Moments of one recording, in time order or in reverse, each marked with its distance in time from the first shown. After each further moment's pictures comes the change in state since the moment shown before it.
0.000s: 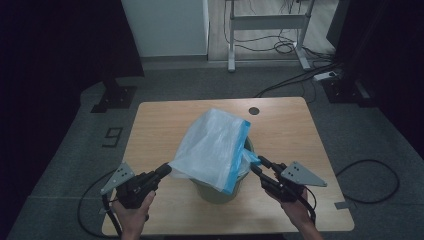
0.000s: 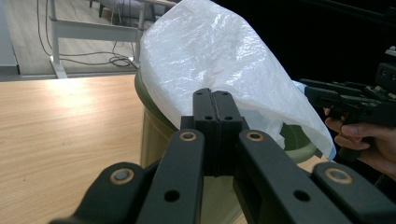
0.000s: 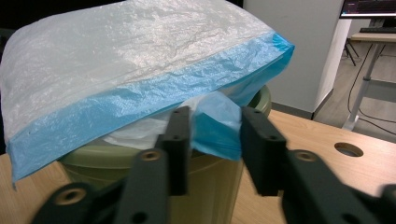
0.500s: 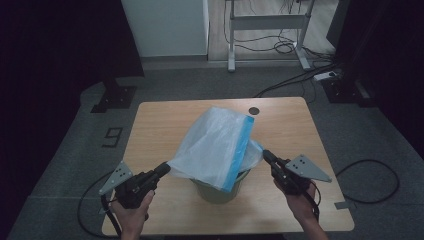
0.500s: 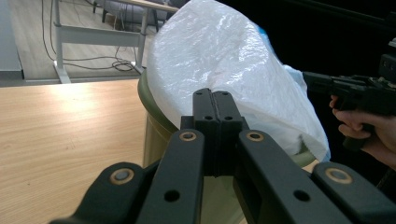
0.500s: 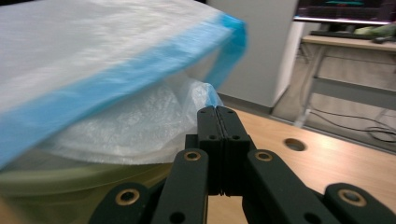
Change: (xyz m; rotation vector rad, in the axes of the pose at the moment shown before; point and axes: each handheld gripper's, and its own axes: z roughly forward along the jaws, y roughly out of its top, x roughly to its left) left arm 0.000 0.002 -0.003 -0.022 0.010 0.002; right arm -0.014 0.017 -0.003 0.025 -0.165 -0.035
